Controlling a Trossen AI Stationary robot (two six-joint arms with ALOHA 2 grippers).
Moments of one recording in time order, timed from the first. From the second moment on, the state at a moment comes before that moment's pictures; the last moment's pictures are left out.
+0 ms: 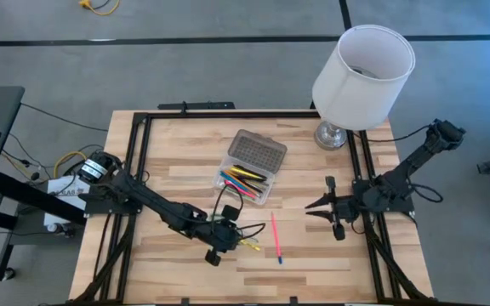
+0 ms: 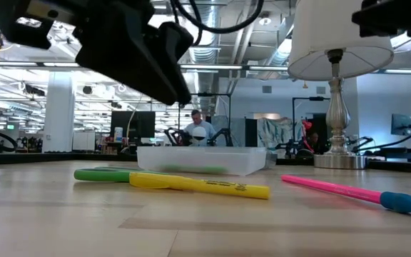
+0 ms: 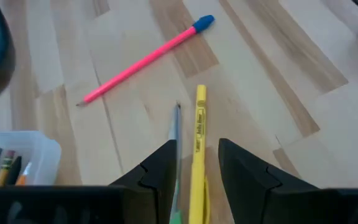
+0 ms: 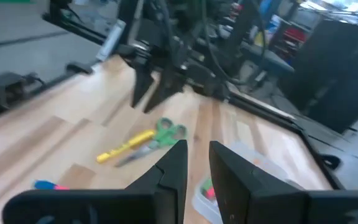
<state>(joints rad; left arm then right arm) -0.45 1.75 1.06 -0.12 -0.21 0.11 0.68 0.74 0.30 0.22 0.55 -0.31</state>
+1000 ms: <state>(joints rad) -0.38 1.95 1.02 0.09 -0.08 0.08 0.74 0.67 0.26 0.29 0.63 -0.32</state>
